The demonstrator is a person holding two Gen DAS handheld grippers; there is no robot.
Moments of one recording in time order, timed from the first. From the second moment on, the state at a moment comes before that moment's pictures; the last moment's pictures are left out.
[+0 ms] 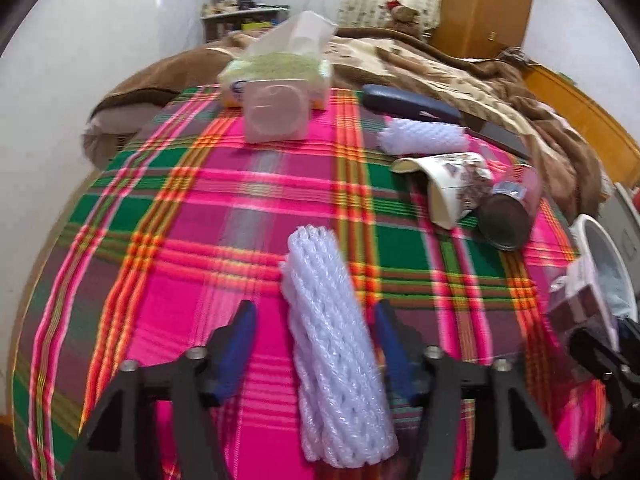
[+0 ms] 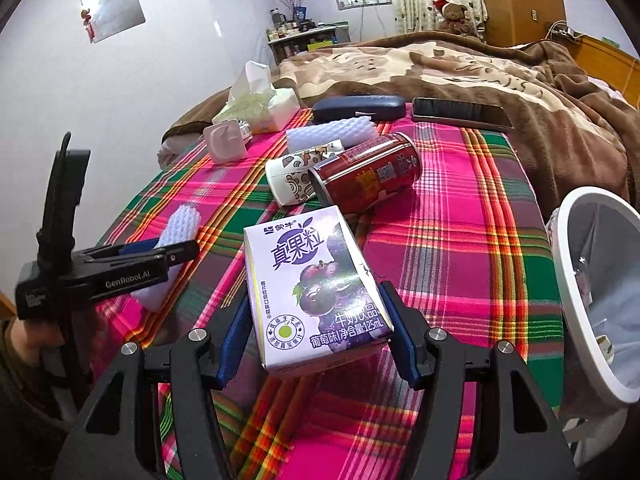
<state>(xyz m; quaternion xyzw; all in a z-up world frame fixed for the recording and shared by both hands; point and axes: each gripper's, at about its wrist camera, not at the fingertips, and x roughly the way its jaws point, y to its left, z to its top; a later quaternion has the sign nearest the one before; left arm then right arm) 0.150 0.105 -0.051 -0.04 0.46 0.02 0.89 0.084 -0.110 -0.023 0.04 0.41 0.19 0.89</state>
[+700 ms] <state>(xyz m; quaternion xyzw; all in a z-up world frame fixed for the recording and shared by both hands) 0.128 0.068 -0.022 -0.04 0.43 -0.03 0.90 0.068 -0.141 -0.011 0.07 0.39 0.17 0.90</state>
